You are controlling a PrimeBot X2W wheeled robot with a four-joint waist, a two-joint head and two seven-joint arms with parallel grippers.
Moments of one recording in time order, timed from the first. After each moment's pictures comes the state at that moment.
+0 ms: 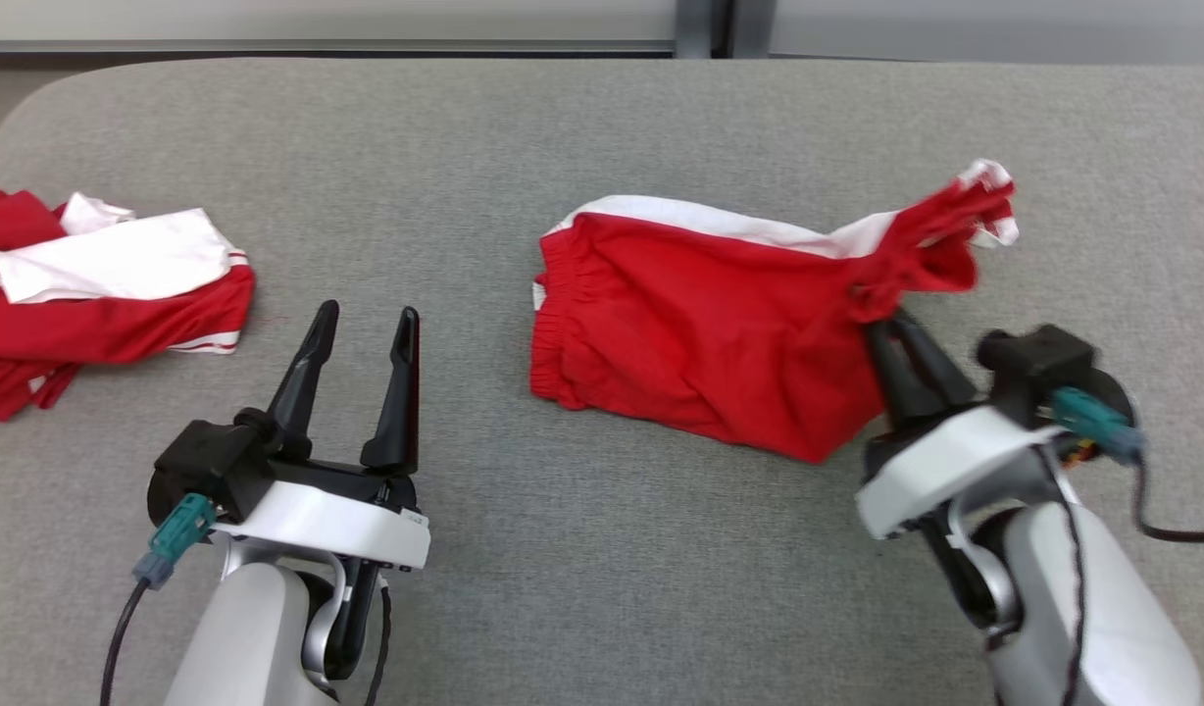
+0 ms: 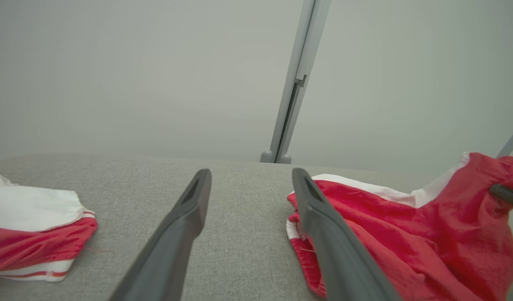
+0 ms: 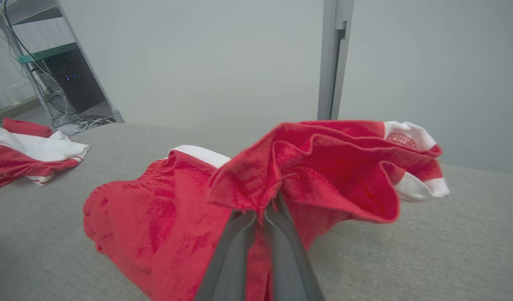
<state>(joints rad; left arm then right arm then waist) -0.27 0.06 -0.13 0.23 -0.33 -0.12 -0.26 -0.35 -0.13 0.24 0.18 0.22 0.13 0.05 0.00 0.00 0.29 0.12</state>
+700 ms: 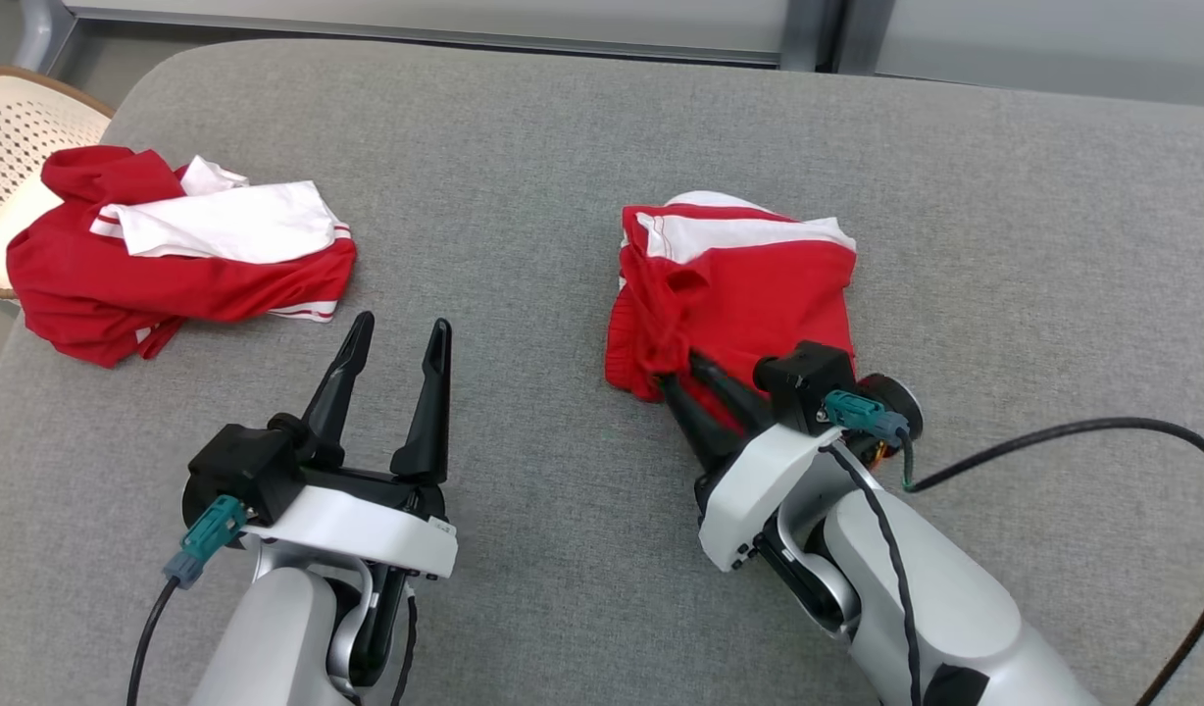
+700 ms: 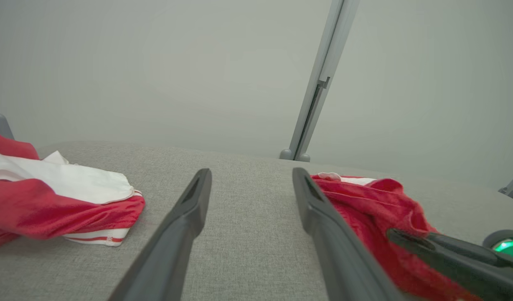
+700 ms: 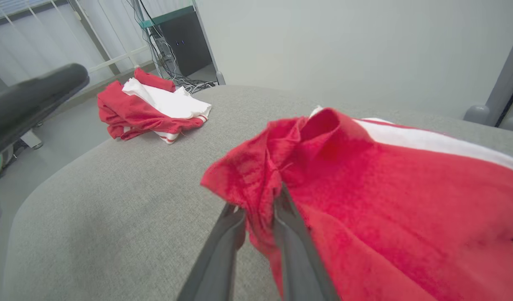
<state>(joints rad) -0.27 0.05 -0.19 0.25 -0.36 -0.11 -0.26 -0.58 -0.05 0.64 0.56 0.38 0.13 -0.04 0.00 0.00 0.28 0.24</state>
